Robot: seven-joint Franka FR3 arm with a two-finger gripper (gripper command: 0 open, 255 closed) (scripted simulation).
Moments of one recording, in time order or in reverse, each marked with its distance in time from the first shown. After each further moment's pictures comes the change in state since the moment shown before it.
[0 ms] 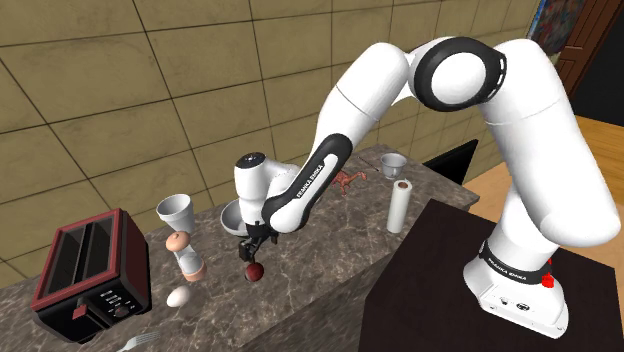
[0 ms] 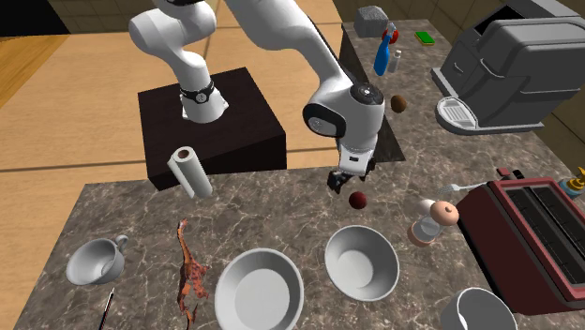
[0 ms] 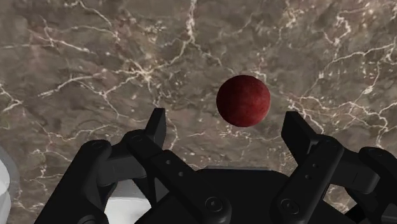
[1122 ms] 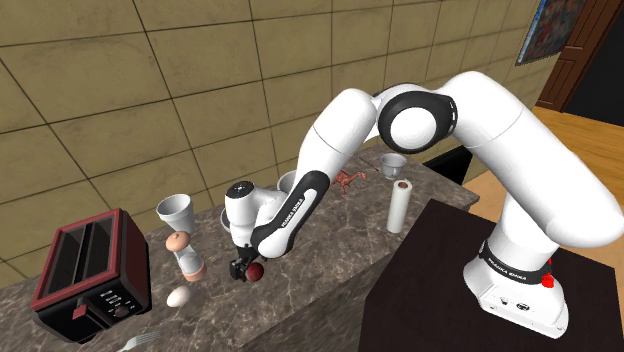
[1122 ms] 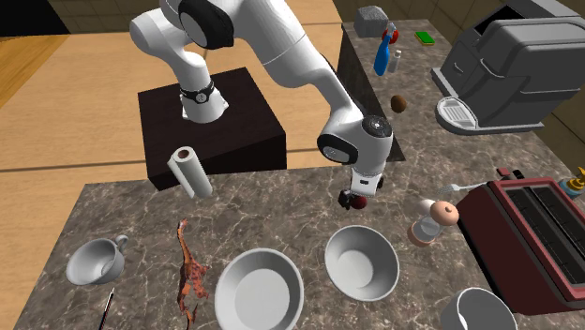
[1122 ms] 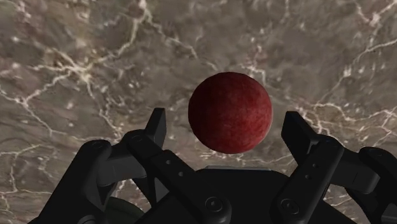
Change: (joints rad) arm 0.073 0.267 -0.046 0.248 -0.033 0.030 0.029
